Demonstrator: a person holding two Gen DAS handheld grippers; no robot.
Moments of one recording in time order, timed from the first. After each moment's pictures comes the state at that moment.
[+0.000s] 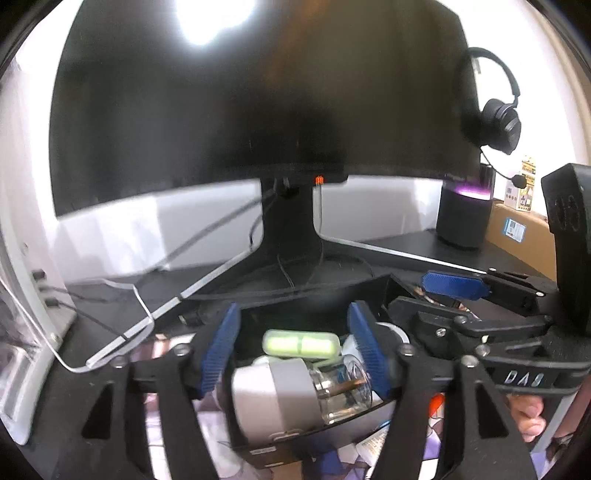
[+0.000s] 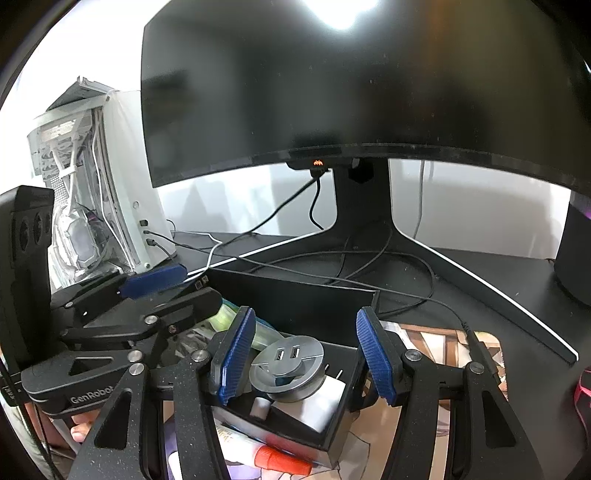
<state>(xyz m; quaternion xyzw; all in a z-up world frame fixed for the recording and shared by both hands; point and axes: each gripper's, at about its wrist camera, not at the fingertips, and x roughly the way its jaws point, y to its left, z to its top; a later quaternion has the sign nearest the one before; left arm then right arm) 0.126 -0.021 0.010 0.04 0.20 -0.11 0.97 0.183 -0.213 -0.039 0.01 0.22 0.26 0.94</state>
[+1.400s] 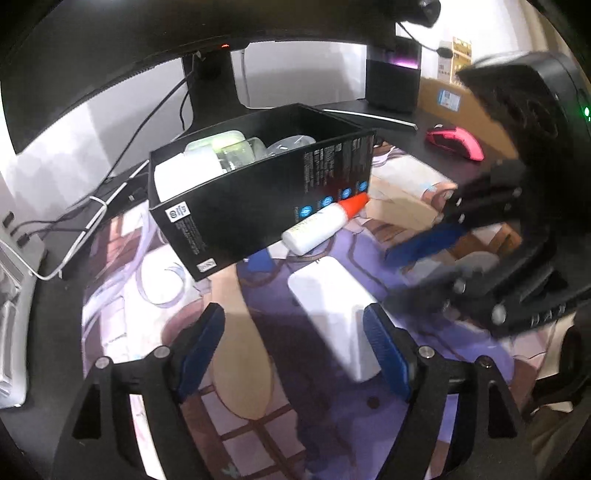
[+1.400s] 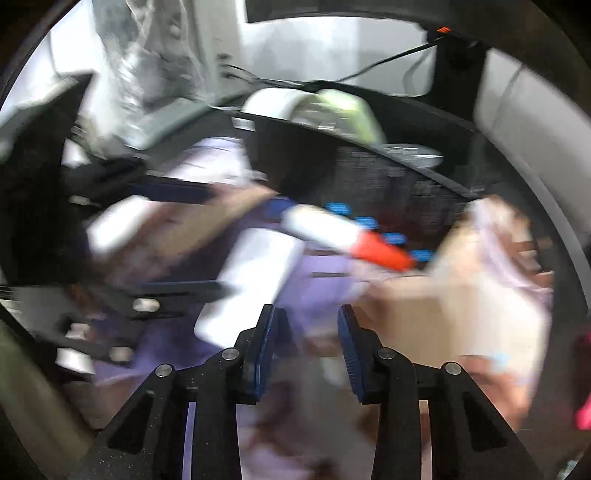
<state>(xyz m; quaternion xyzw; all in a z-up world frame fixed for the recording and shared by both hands) 0.048 -0.034 -0.043 0.11 0.40 -0.22 0.88 0.102 -0.194 -0.095 -0.13 0.43 0.38 0.81</state>
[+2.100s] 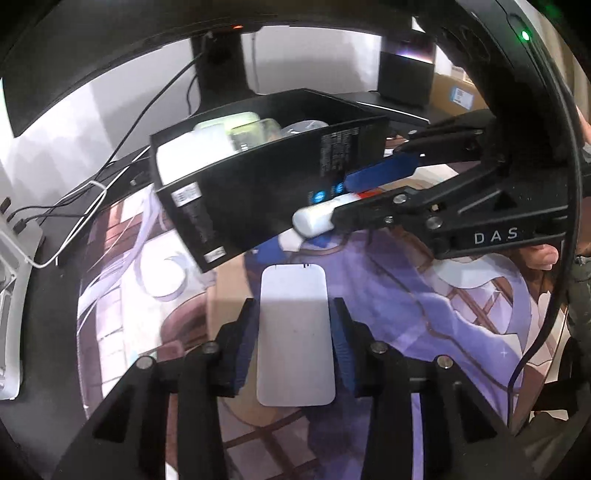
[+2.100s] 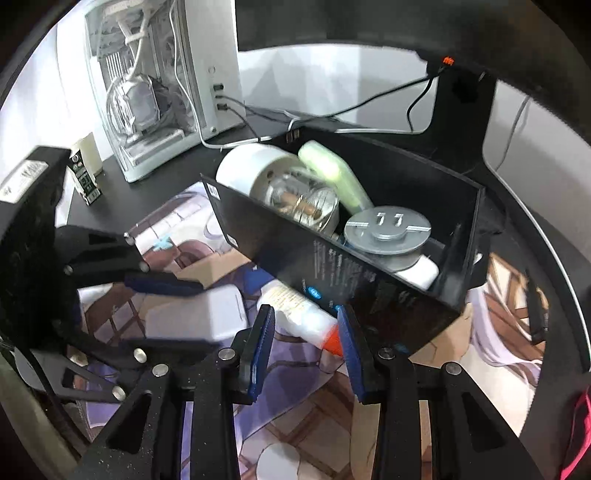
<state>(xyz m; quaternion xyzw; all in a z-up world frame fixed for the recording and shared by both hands) 0.064 -0.026 -0.051 0.10 0.42 -0.20 0.88 0.153 -0.171 -0.081 -0.15 0.38 0.37 0.84</state>
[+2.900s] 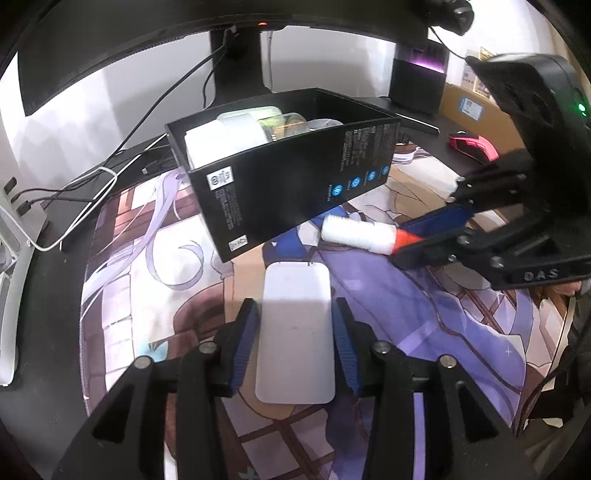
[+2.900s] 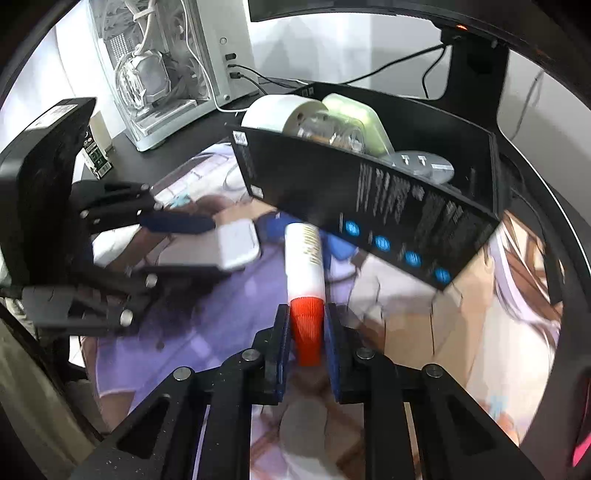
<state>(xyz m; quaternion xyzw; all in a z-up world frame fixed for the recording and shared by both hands) 0.065 -0.015 -0.053 0.08 0.42 -0.18 0.88 0.128 -0.180 -0.097 -0.15 0.43 0.38 0.81</state>
